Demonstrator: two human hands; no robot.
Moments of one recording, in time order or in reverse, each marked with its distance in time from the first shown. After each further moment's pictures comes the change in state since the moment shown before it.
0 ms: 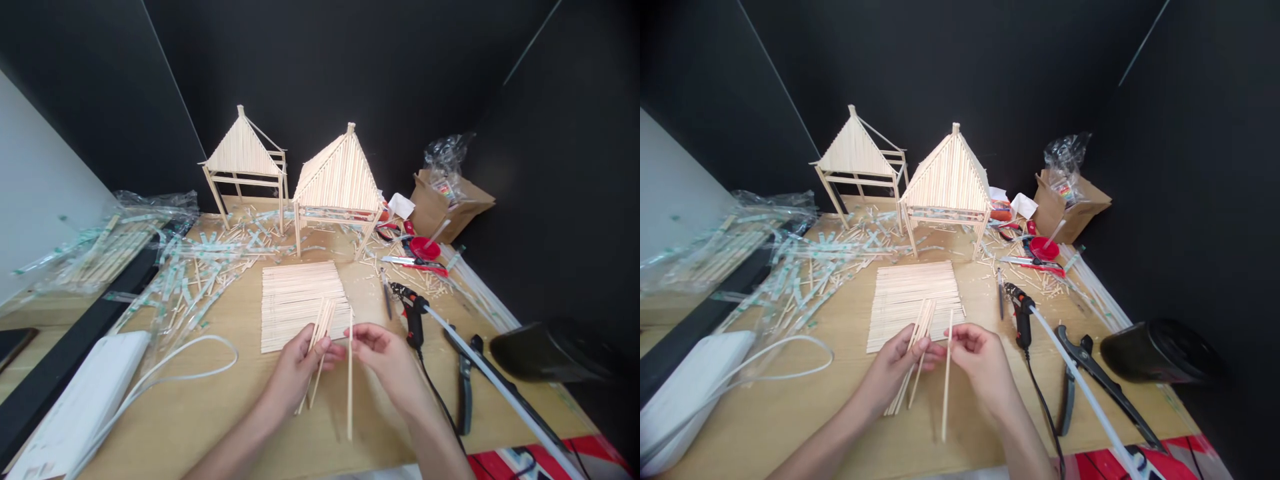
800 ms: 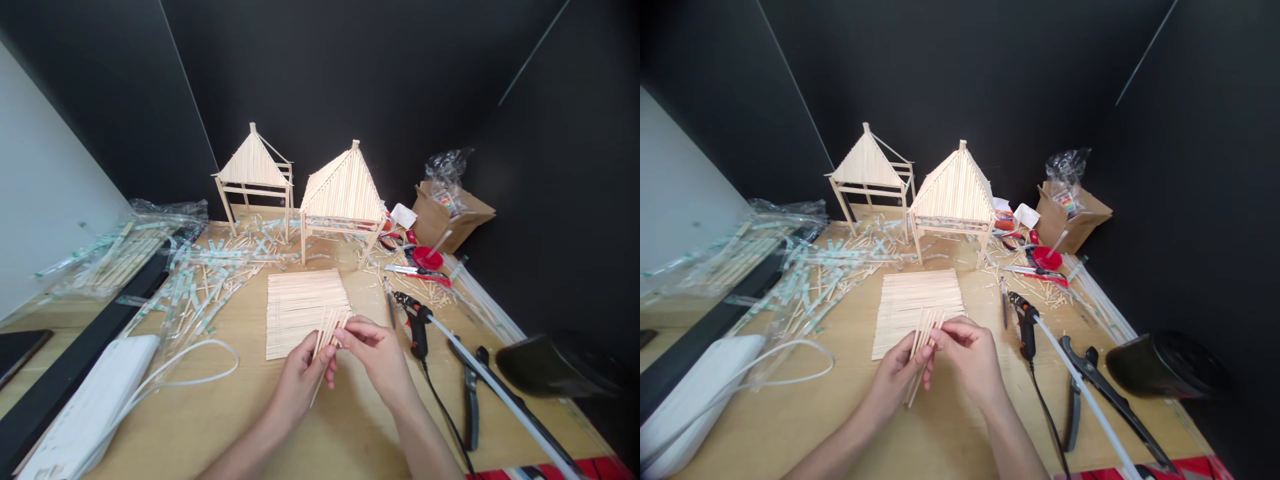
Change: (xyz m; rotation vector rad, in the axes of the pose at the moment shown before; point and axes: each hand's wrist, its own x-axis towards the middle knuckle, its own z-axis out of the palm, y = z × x) left_hand -0.001 -0.002 0.003 0.018 0.064 0.186; right_hand 0.010 -0.025 0.022 0.041 -0.102 -0.192
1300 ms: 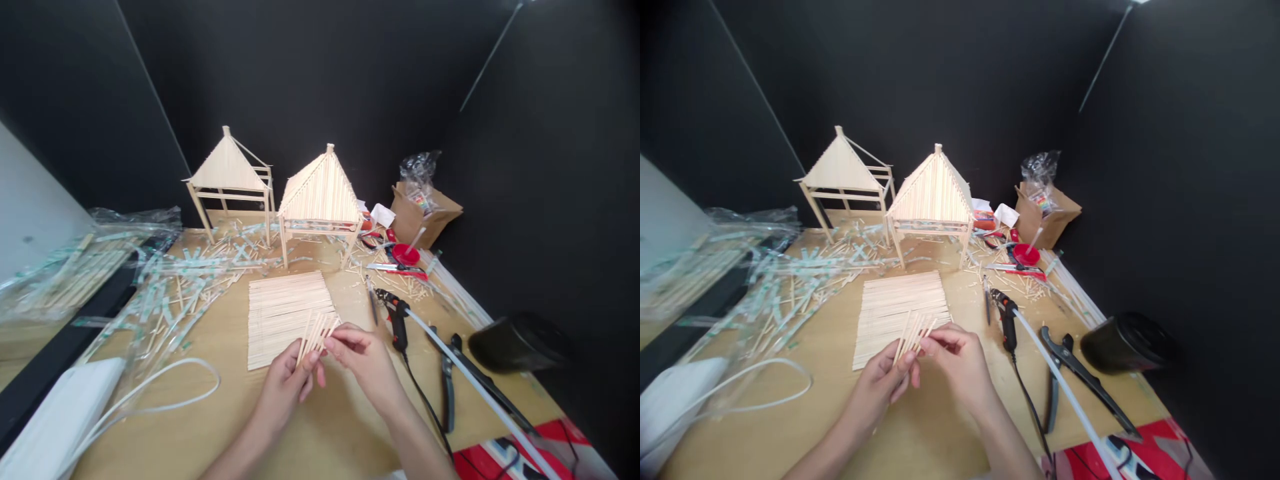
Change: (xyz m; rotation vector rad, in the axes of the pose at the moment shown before) left_hand -0.001 0.003 -0.001 0.081 -0.108 -0.031; right_hand -0.013 0.006 -0.010 -0.046 -0.001 0.035
